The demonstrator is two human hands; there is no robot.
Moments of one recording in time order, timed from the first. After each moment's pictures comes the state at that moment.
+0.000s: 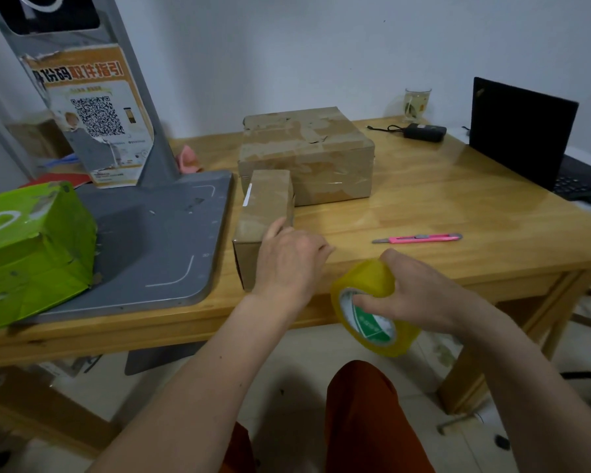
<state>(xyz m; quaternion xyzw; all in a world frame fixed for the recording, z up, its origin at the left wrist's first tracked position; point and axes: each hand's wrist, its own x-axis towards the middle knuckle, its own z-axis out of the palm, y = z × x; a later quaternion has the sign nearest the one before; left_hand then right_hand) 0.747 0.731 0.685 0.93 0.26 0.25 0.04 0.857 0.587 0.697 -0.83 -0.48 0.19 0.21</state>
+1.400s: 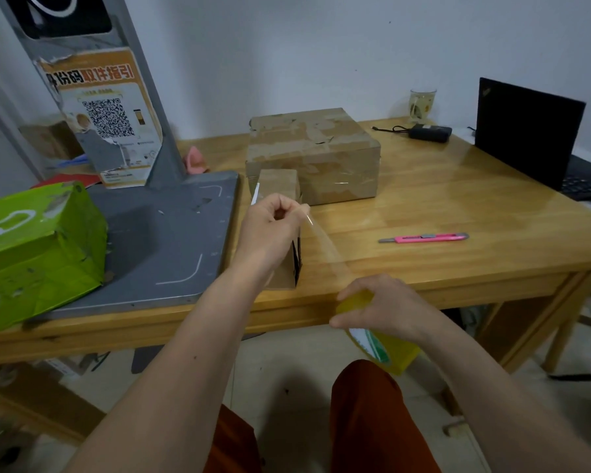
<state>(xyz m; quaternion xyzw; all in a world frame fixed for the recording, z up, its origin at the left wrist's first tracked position) 0.726 0.748 0.720 0.73 0.31 0.35 0.51 0.836 0.610 0.669 -0.83 -0.44 0.27 0.22</state>
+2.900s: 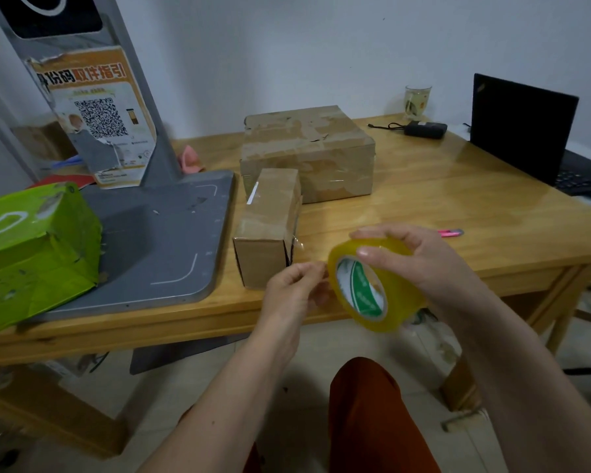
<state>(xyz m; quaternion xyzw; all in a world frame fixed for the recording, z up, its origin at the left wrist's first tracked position) 0.723 0.704 0.648 0.54 0.34 0.28 0.72 0.853 0.585 0.703 -0.64 -0.41 0.27 0.59</state>
